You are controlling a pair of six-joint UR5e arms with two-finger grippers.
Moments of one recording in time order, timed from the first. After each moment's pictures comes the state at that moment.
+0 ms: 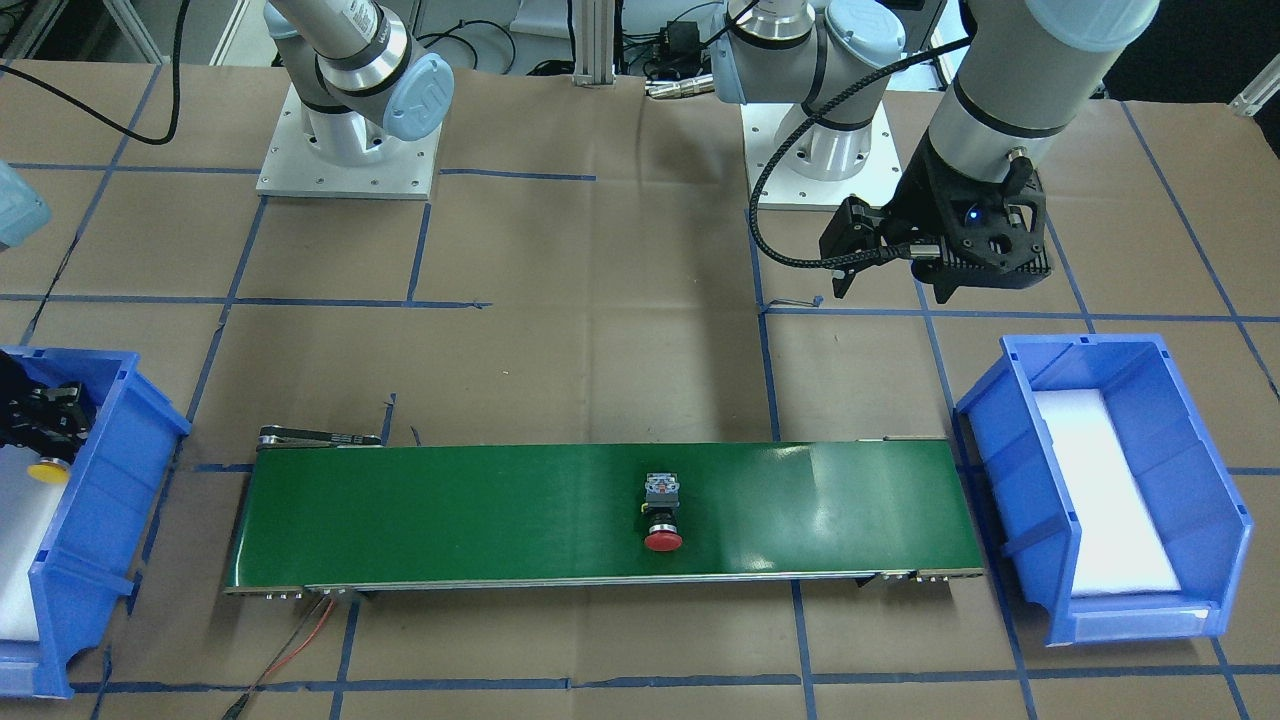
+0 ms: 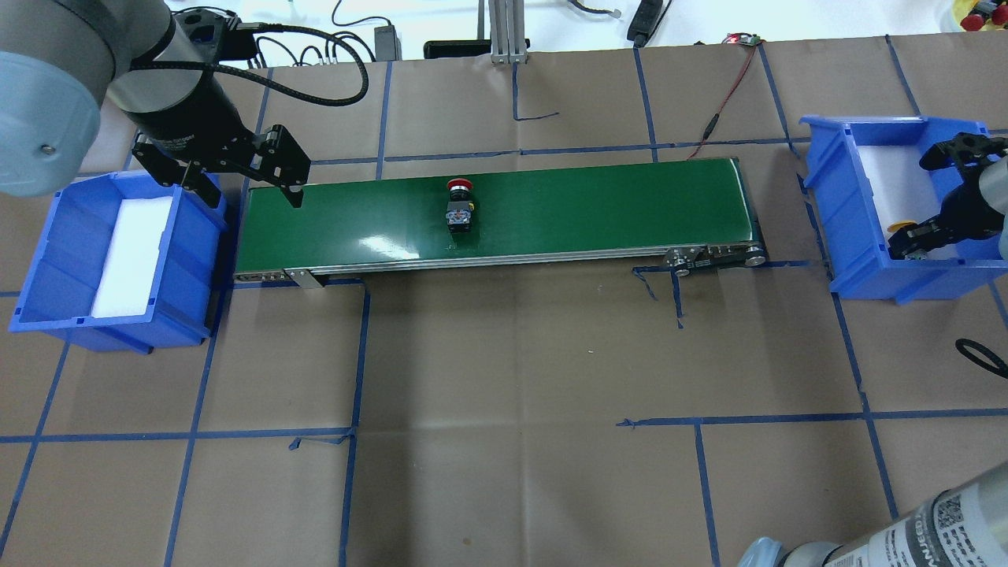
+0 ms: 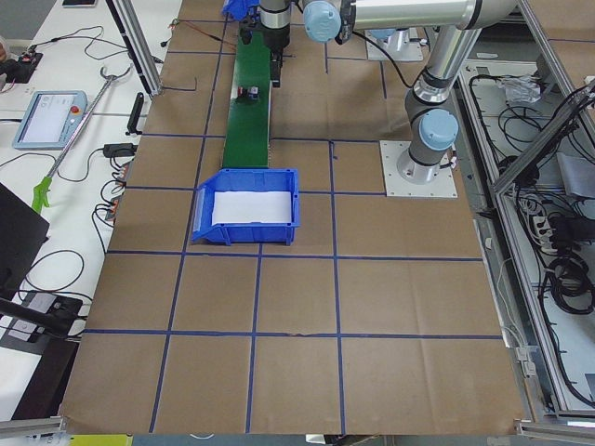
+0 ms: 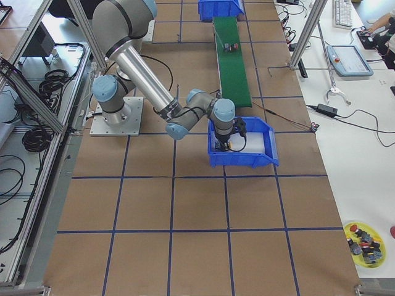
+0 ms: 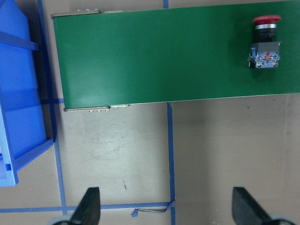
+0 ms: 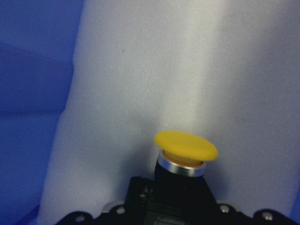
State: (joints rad) left arm -1.52 -1.59 -1.60 -1.52 1.57 0.10; right arm 0.92 -1.19 1.89 -2.29 -1.46 -0.85
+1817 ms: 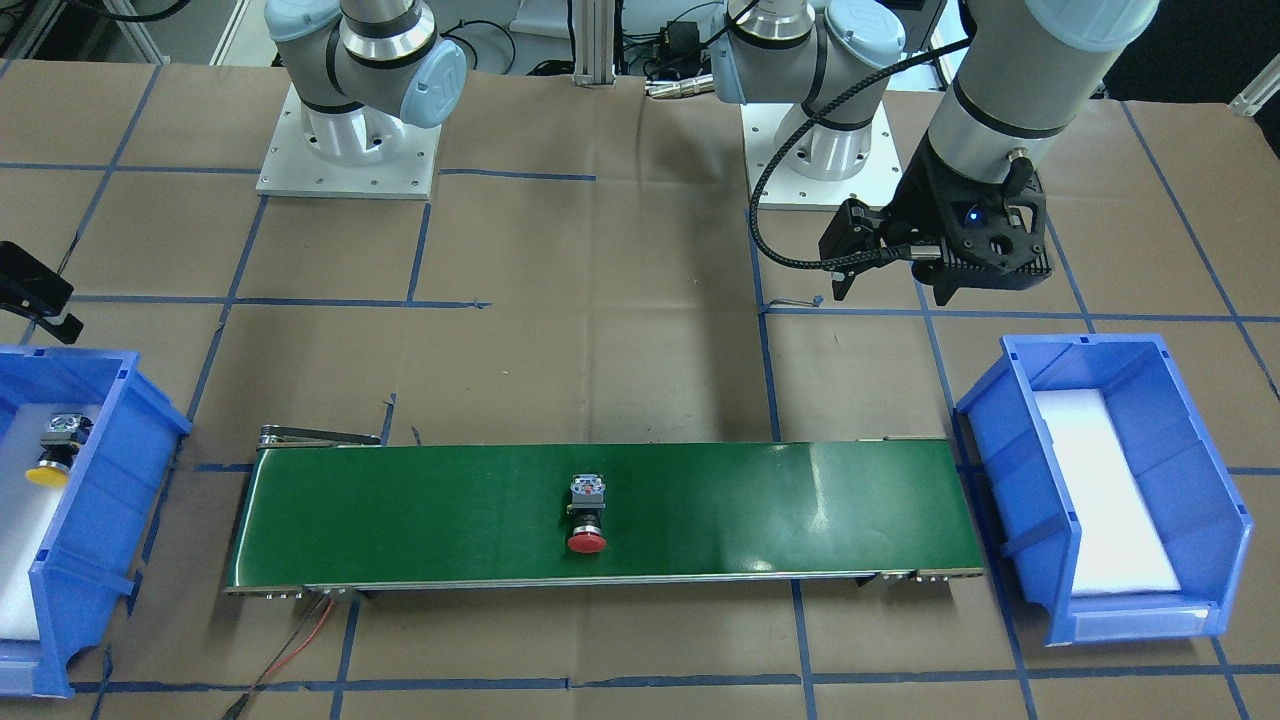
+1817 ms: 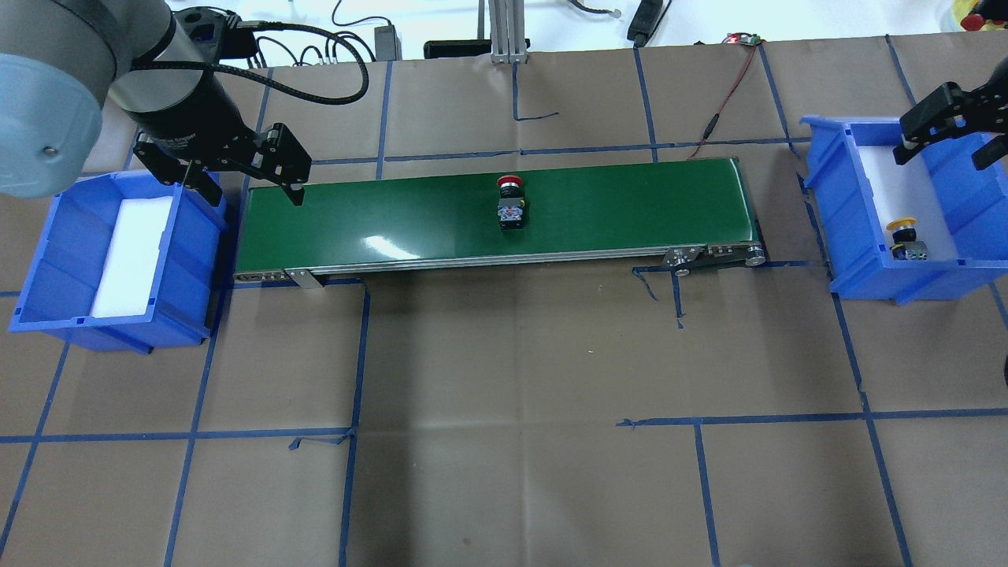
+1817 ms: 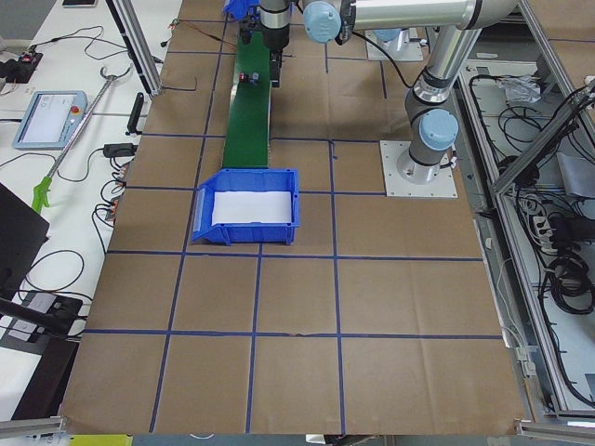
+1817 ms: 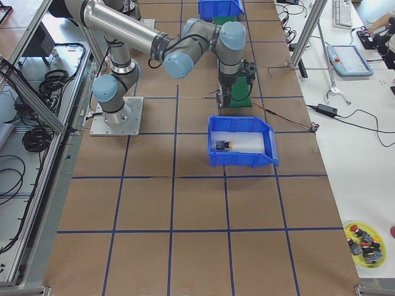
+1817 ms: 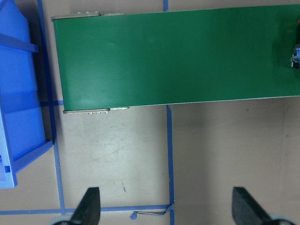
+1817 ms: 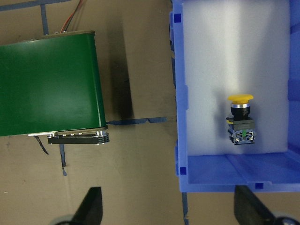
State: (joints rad) left arm -1.52 -1.59 -1.61 -1.51 1.57 0.10; right arm 1.12 -1.48 1.59 -1.68 -1.48 -0.36
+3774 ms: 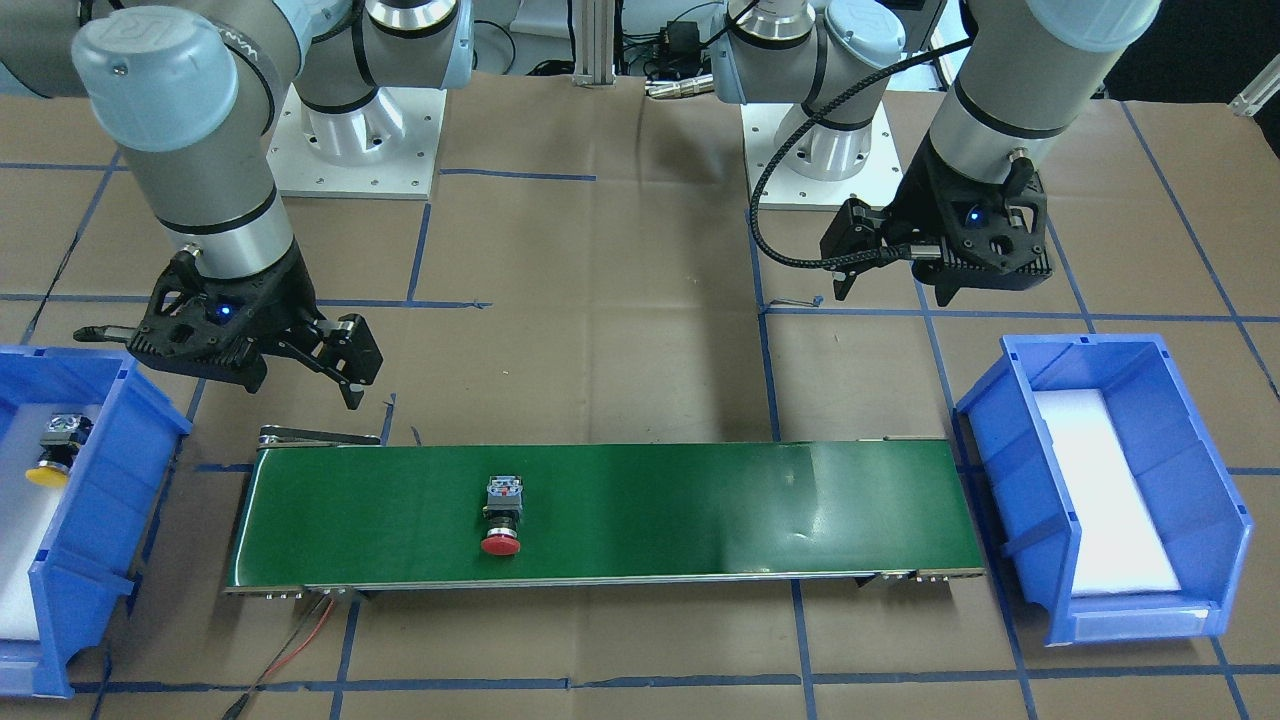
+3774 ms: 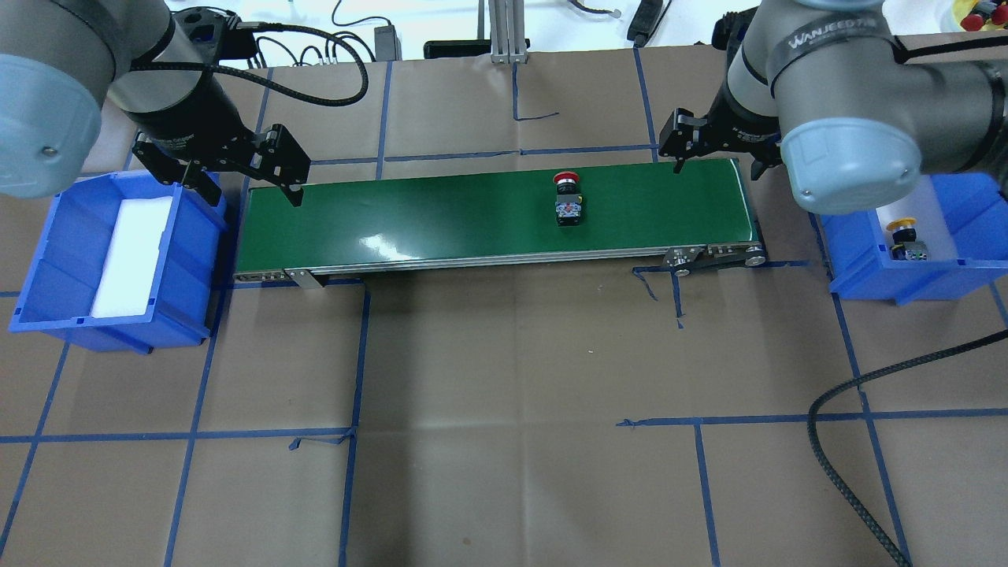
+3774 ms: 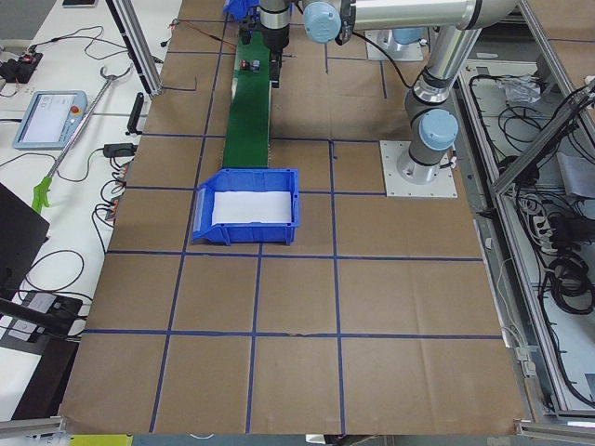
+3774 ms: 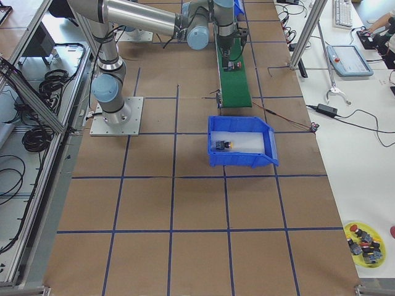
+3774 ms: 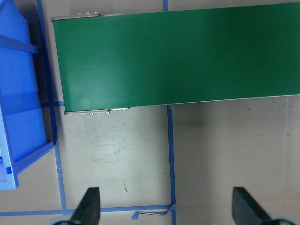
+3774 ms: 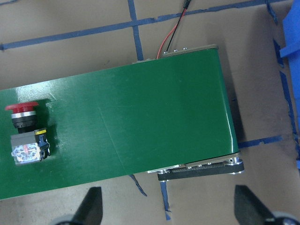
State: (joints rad) left arm -1.52 -1.59 -1.61 -1.51 1.57 0.11; right arm 1.58 -1.45 1.77 -2.09 -1.60 0.17
